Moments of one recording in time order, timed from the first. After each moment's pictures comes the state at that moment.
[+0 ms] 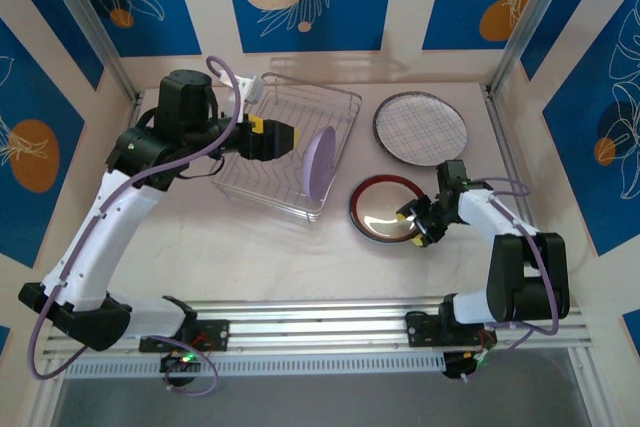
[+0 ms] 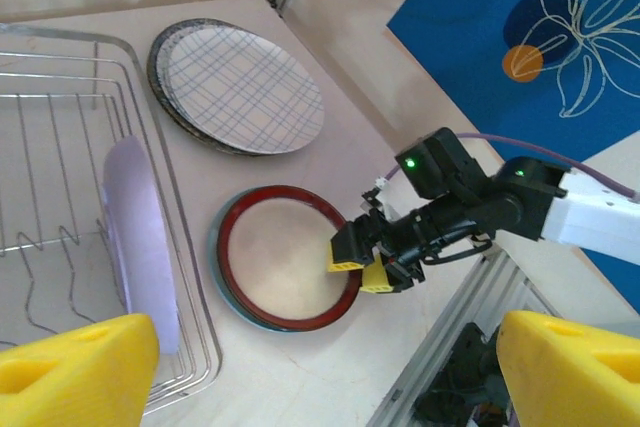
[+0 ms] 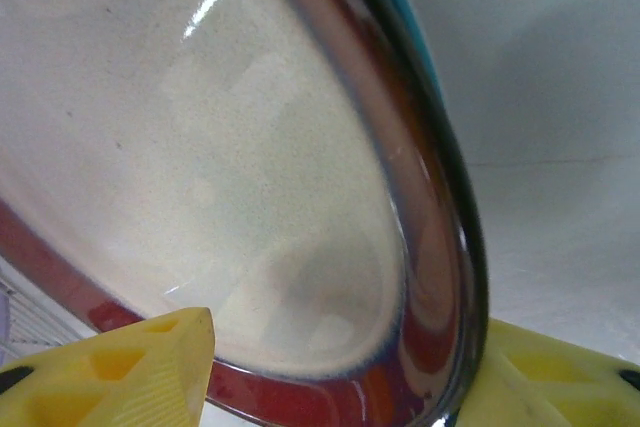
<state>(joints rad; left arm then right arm) -0.53 1.31 1.70 -0.88 0.49 -0.31 0.02 1.38 0.74 -0.75 -0.43 0.93</state>
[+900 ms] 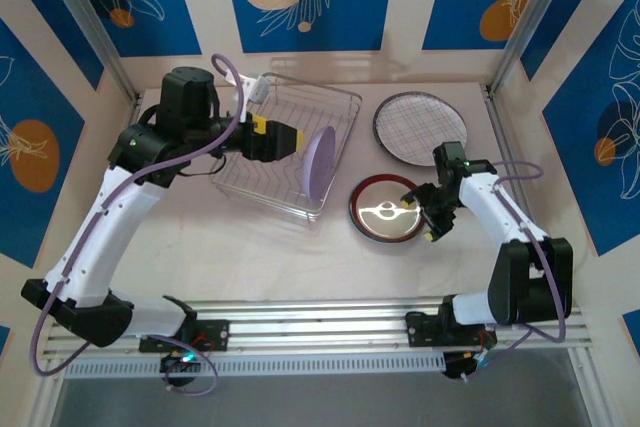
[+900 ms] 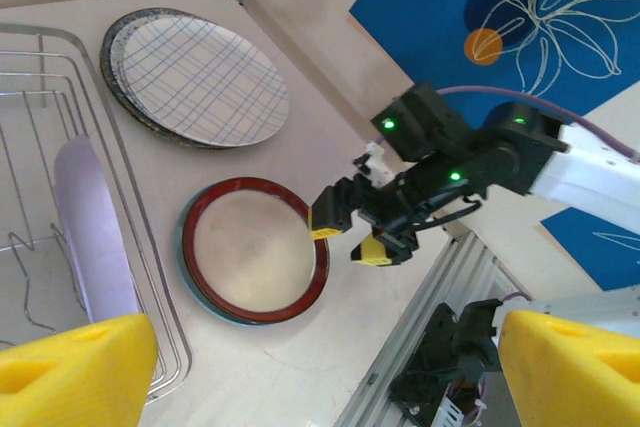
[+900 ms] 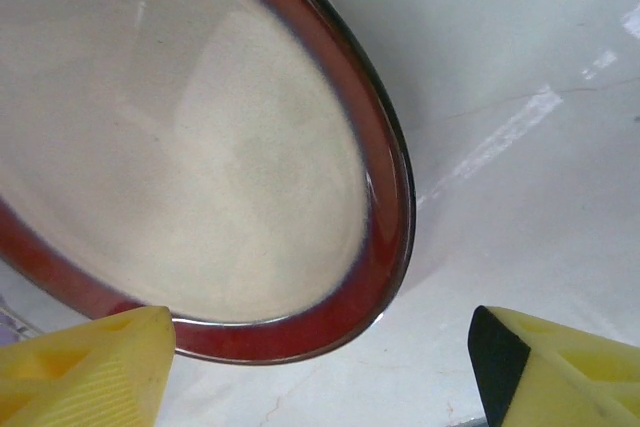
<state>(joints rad) -0.53 1.33 1.73 -0.90 0.55 -0.29 0.08 1.35 0.97 -1.04 -0.23 1.05</state>
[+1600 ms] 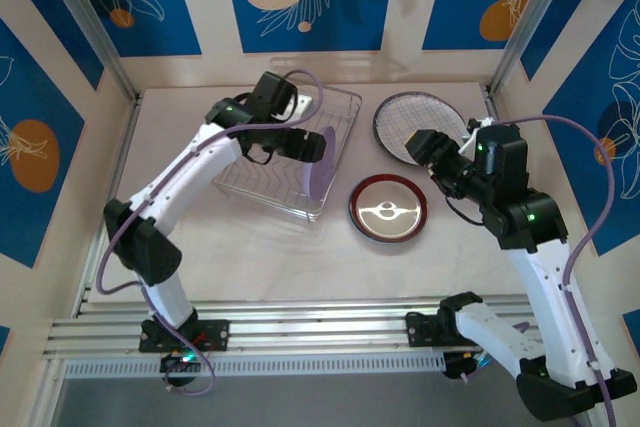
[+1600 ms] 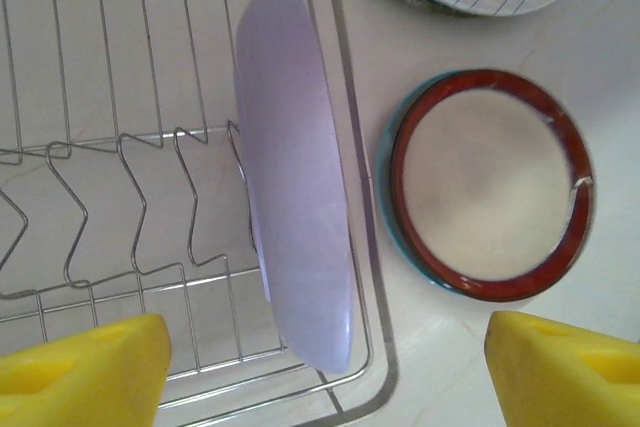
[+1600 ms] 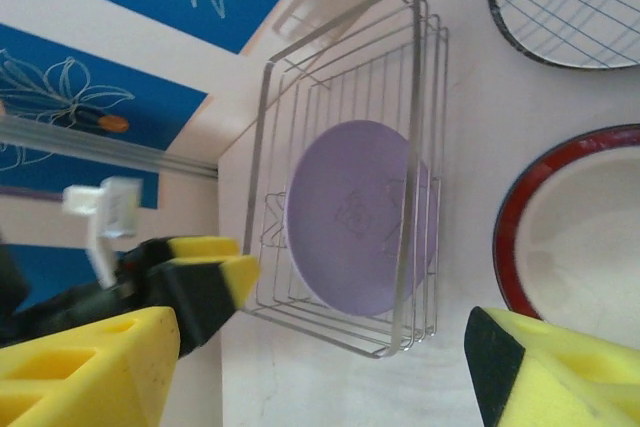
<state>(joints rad) -0.63 1.77 1.84 -1.03 0.14 -0.23 0.28 0.88 1.26 -0.86 -0.20 0.94</state>
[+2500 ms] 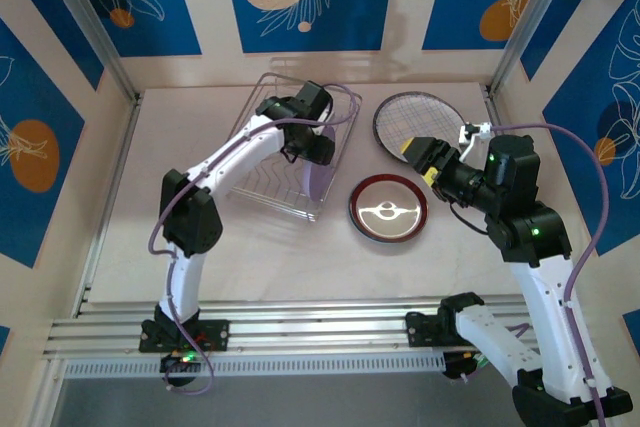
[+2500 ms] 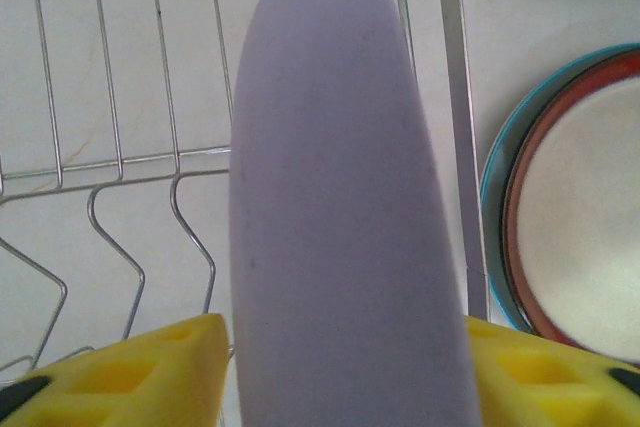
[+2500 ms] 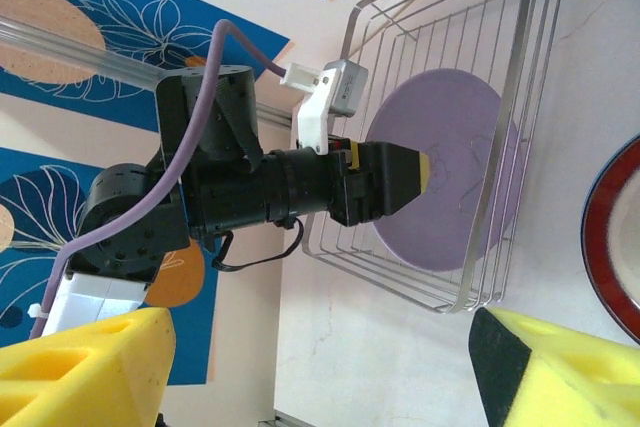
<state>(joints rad) -0.67 2.07 2.03 -1.08 -0.01 -0.21 0.21 0.81 1.19 -0.77 -0.44 0.94</state>
